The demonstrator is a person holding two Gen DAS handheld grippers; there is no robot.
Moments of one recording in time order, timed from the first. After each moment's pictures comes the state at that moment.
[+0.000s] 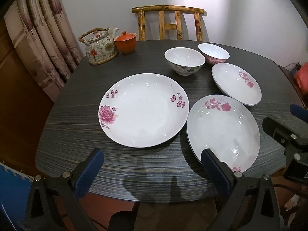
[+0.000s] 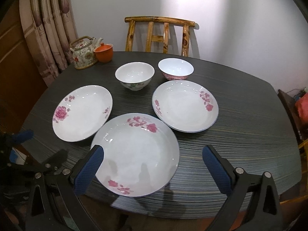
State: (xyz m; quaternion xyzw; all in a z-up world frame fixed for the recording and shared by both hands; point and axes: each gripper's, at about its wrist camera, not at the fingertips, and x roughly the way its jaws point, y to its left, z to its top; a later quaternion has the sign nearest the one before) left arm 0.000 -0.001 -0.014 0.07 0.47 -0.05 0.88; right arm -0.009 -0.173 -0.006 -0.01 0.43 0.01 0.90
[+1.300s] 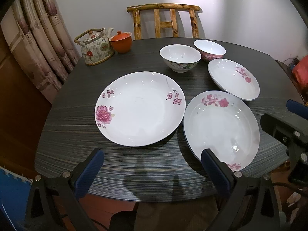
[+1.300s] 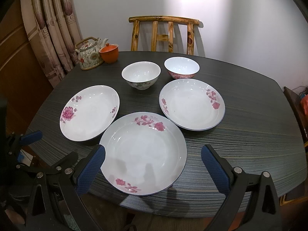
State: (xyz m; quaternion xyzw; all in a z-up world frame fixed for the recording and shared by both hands) left arm -0.002 -0.007 -0.017 0.08 0.48 -0.06 0.87; right arm -0.012 -0.172 -0.005 0.01 0.43 0.03 0.90
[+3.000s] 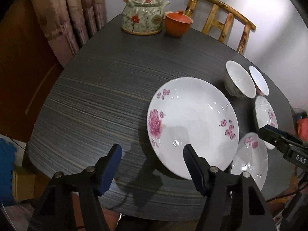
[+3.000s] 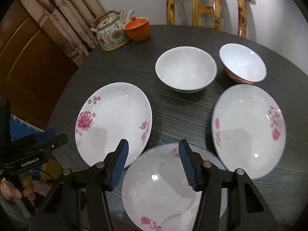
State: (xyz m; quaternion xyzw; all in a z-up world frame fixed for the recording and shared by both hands) left arm 0.093 0.119 -0.027 -0.09 0.57 -0.01 0.82; right arm 0.126 -0.130 -0.033 0.03 0.55 0.18 0.81
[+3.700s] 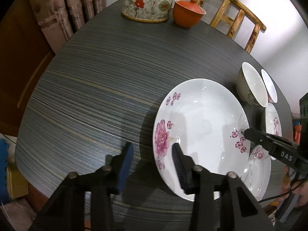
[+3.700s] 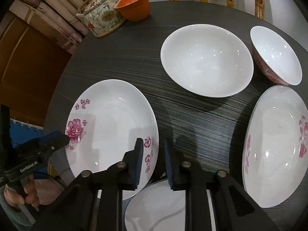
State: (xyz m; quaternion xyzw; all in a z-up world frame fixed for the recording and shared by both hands) left arm 0.126 0.129 -0.062 -0.11 0.60 -0.02 0.79; right arm 0.173 -0.103 -0.080 0.05 0.61 0.19 0.77
